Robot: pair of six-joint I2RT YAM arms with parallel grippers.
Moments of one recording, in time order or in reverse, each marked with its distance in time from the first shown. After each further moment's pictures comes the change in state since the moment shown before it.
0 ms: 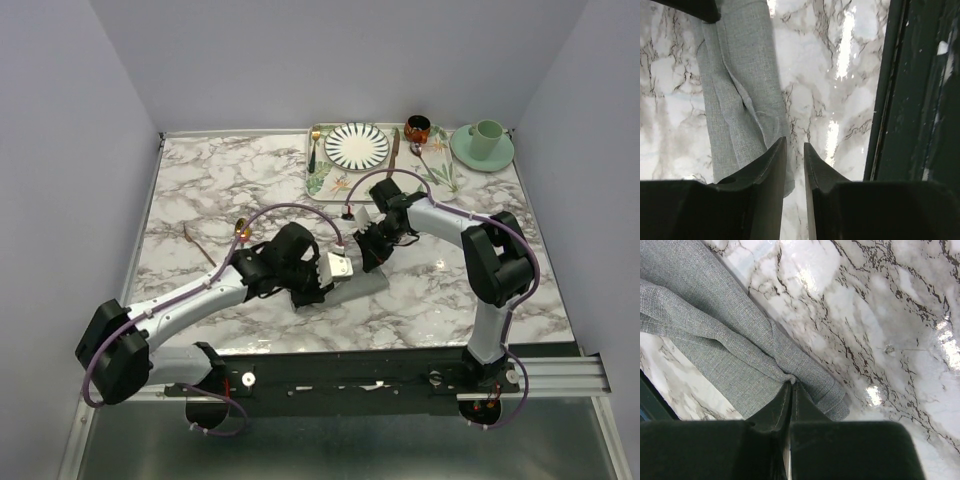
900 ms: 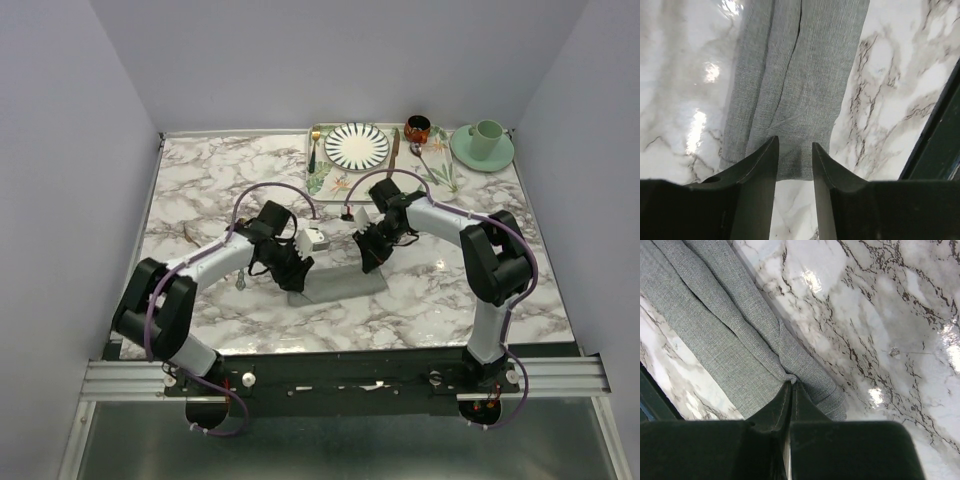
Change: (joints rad) left arm 0.285 0.351 0.074 -0.095 0.079 0.079; right arm 0.000 0.013 0.015 -0.021 -0.013 -0.015
